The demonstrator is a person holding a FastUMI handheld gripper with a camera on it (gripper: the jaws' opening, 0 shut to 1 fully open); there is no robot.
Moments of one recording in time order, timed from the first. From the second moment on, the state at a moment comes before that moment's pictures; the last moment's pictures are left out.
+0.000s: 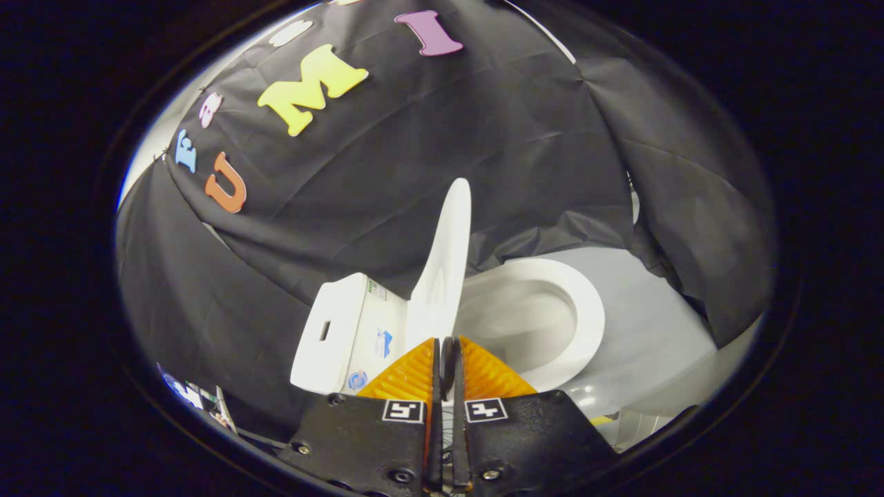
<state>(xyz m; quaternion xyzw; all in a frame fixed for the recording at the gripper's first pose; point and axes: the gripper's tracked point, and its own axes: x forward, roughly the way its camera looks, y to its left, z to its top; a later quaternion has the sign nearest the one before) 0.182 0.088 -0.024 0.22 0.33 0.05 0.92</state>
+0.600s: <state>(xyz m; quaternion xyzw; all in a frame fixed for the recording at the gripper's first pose) 0.191 0.156 0.012 0.15 0.31 0.03 0.94</state>
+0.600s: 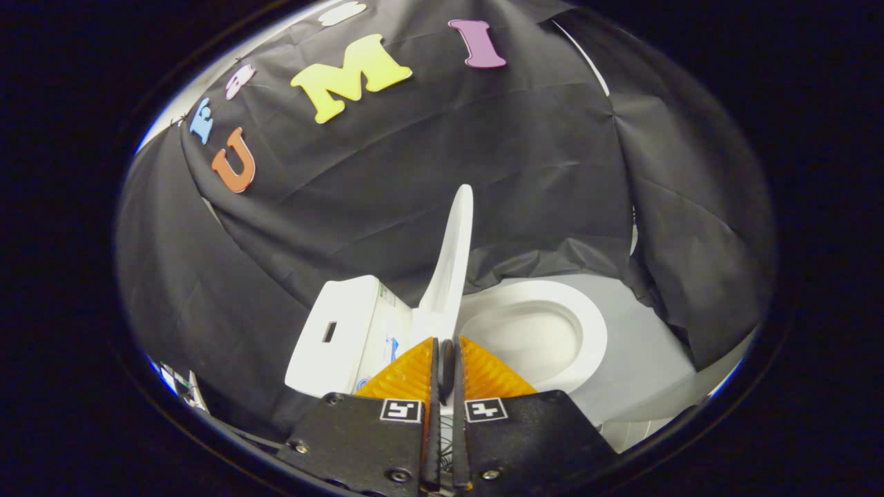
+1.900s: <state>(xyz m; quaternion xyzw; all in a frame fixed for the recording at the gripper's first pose) 0.202 0.382 0.041 -0.09 0.27 0.07 0.96</state>
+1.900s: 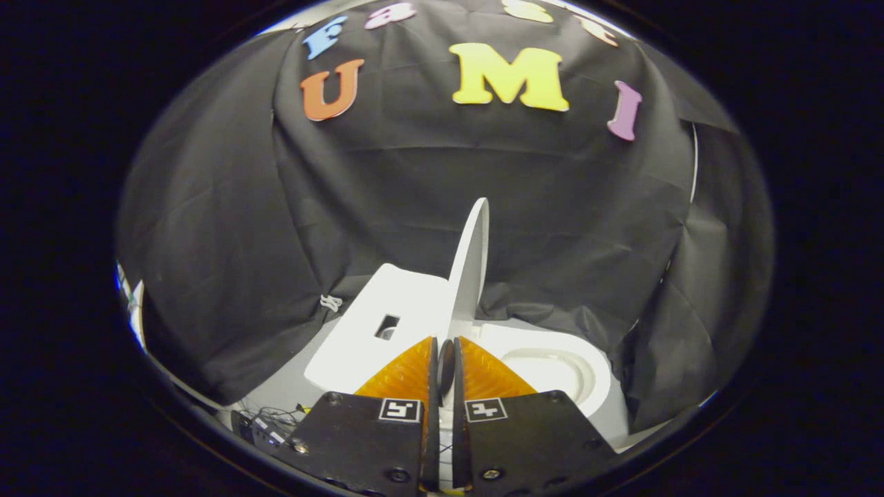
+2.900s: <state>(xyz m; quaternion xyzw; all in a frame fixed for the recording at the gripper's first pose) 0.203 0.455 0.019 -0.15 0.26 0.12 0.94</state>
